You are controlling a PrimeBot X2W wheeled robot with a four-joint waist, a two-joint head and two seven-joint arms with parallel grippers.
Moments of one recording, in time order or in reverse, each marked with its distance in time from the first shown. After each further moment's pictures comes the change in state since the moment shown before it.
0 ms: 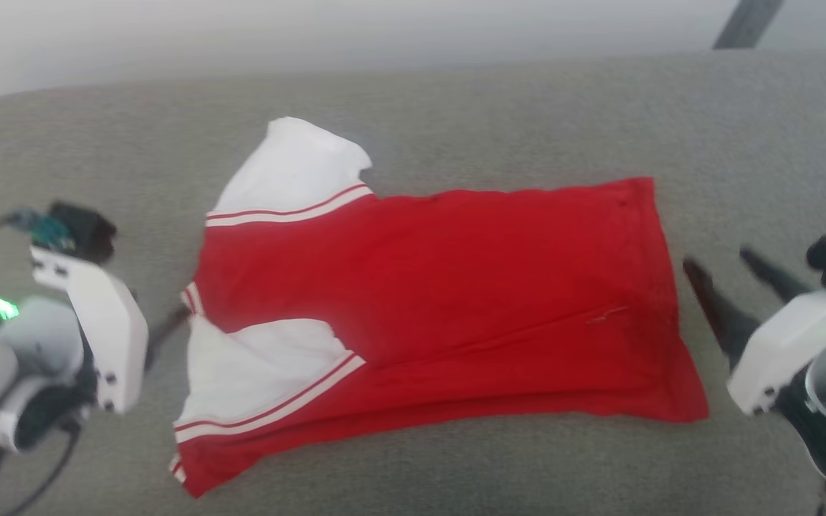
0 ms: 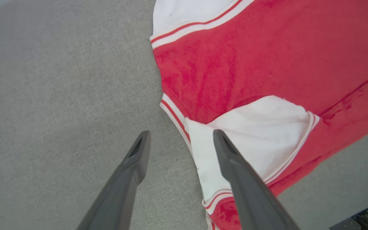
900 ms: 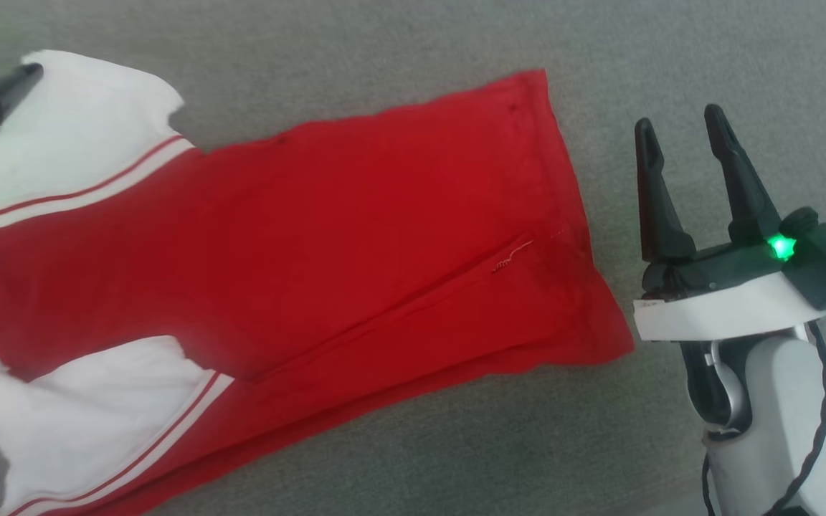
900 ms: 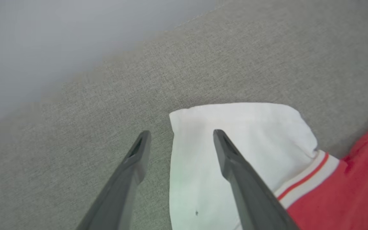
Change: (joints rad) left arm -0.525 -0.133 0.062 0.559 0.120 -0.292 0.114; right arm -0.179 0.209 0.108 0.132 -0.179 0.000 -0.783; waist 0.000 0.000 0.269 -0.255
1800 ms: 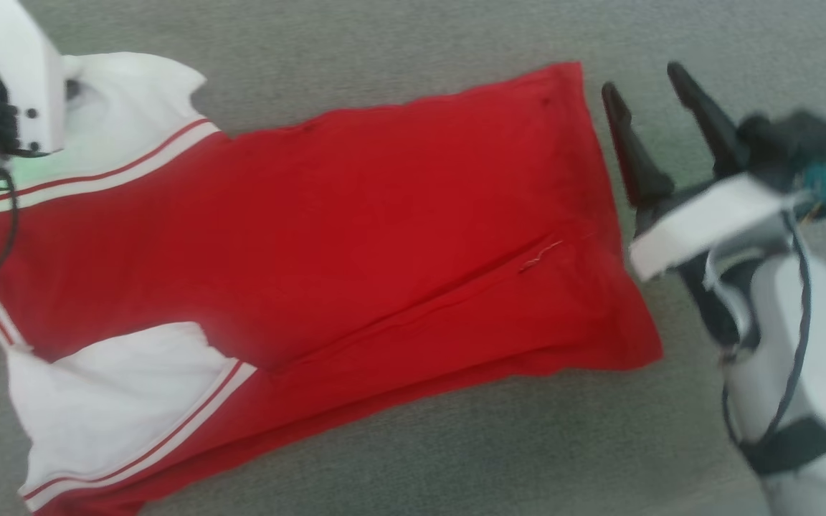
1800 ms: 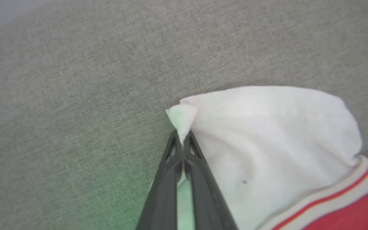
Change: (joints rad) left arm -0.076 -0.206 -0.059 0.302 -0.019 -0.053 0.075; right arm -0.199 -0.087 0.074 0.178 0.027 0.000 0.183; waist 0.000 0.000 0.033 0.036
